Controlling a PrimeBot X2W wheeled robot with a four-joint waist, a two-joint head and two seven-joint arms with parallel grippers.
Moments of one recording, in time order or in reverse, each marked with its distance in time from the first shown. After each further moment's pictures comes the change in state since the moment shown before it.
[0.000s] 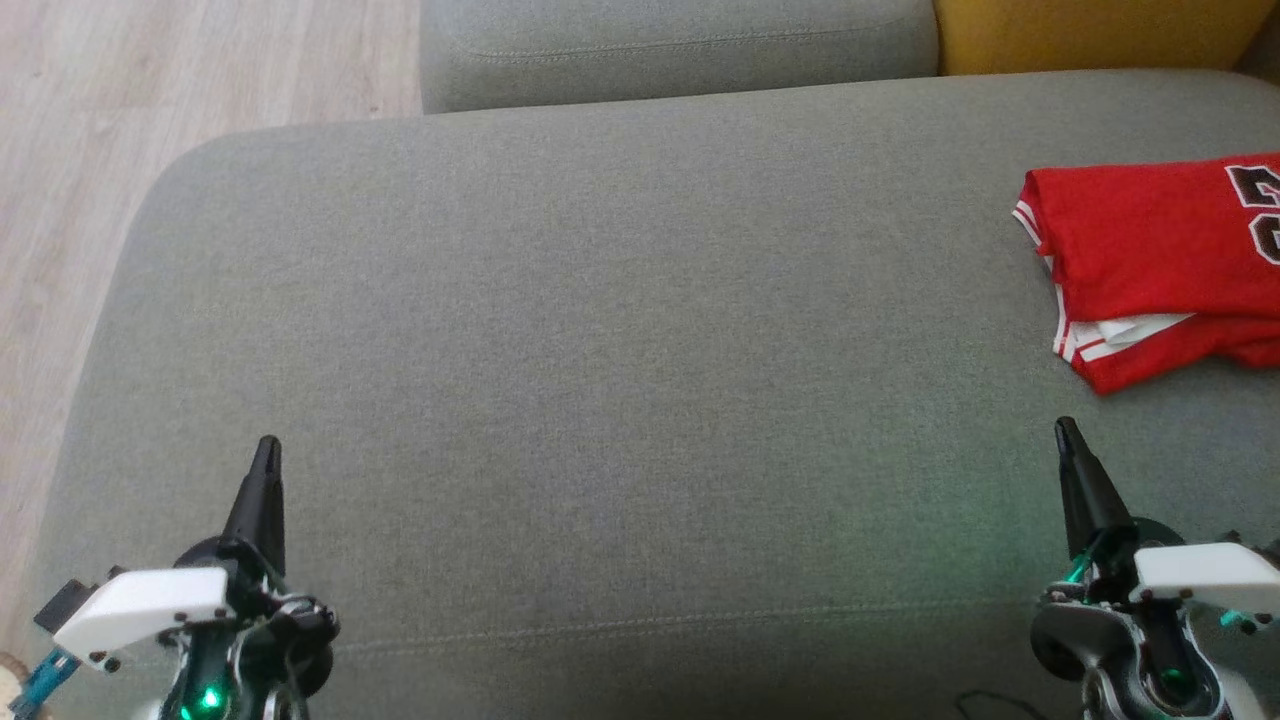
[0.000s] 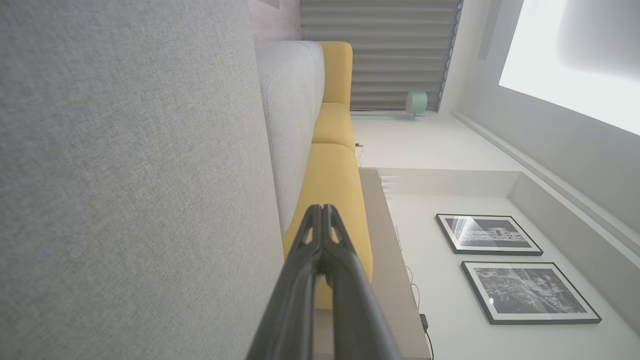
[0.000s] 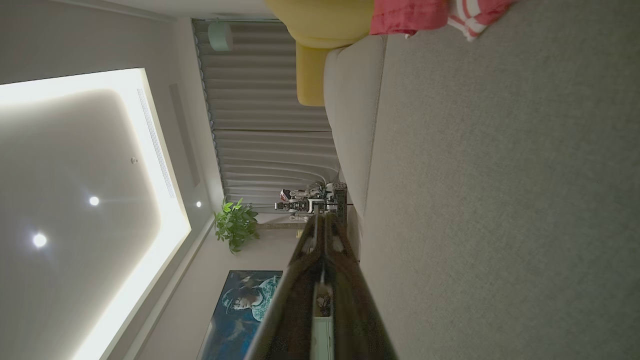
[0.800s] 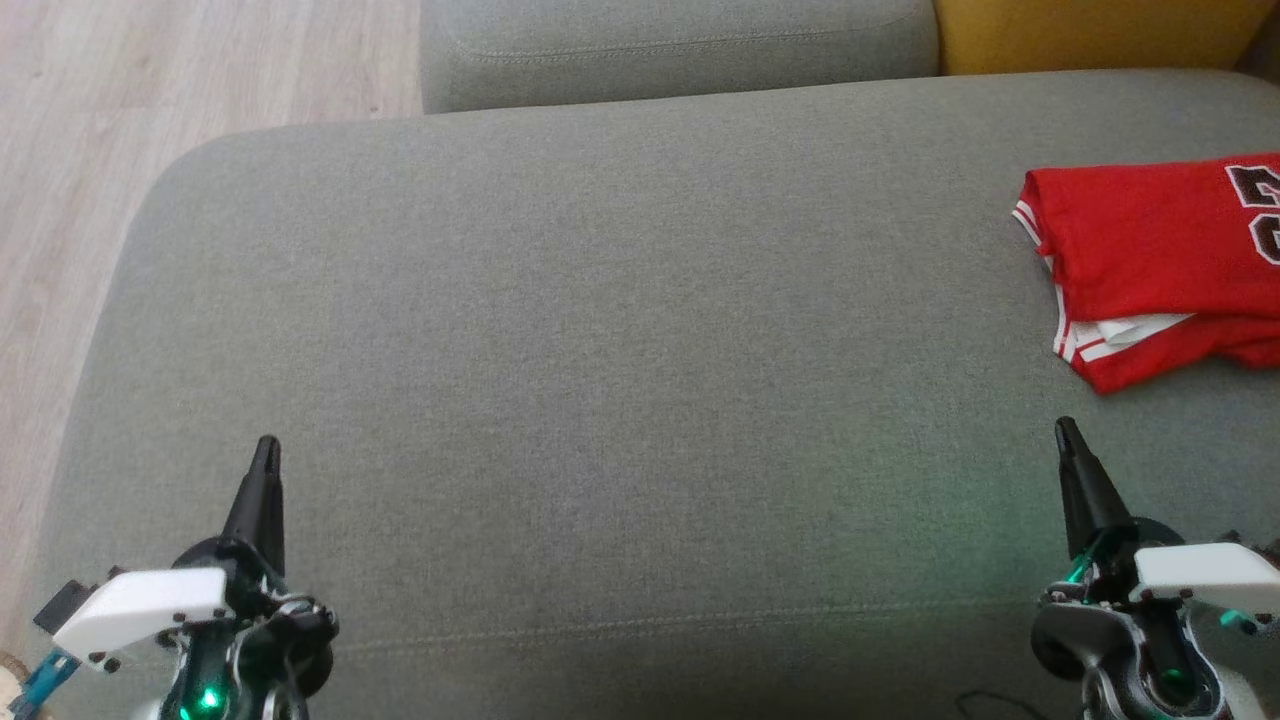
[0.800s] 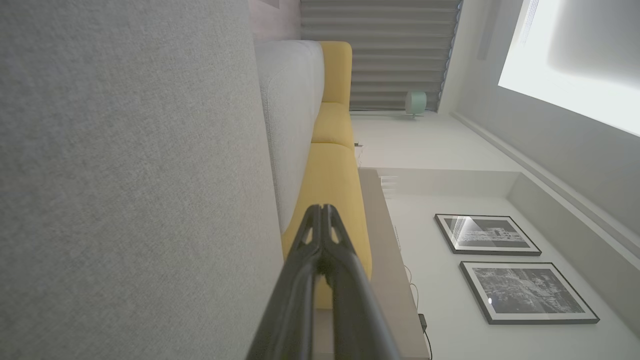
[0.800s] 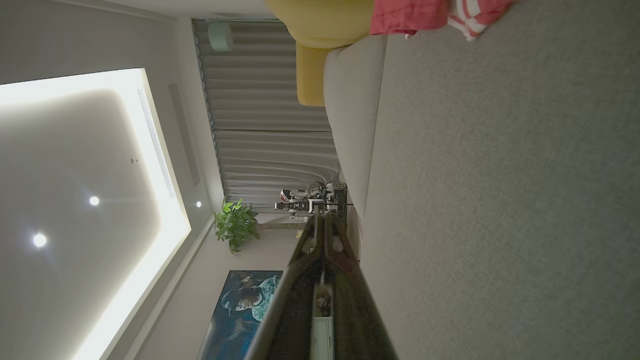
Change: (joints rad) left arm 0.000 -0.003 0.006 0.000 0.000 0.000 0.006; right arm 0.000 0.000 0.000 0.000 0.000 0.000 0.000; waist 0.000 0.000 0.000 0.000
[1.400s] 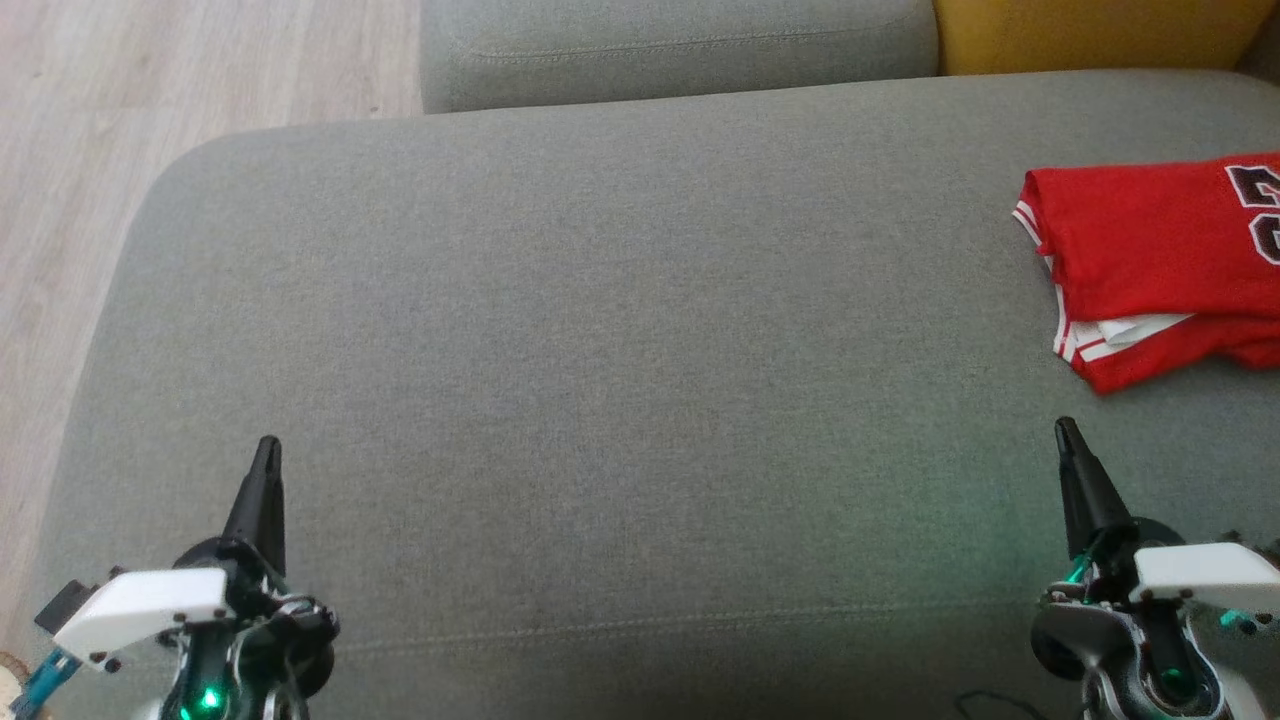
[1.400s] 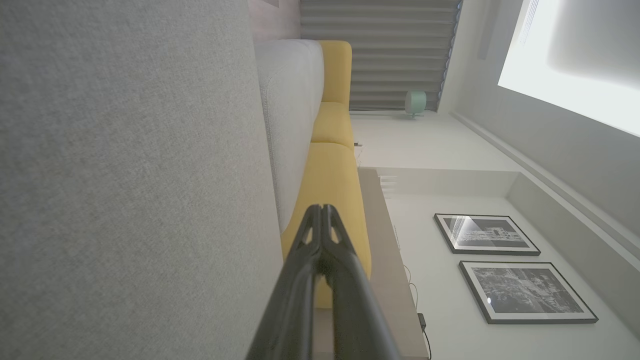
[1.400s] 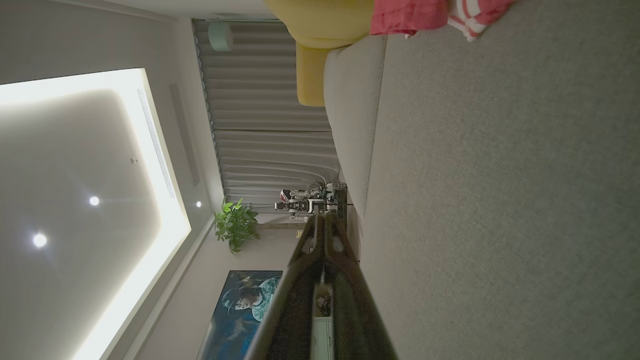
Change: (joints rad) left arm 0.000 -0.003 0.003 0.000 0.002 0.000 0.004; right arm 0.000 0.000 0.000 0.000 0.000 0.000 0.000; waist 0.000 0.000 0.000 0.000
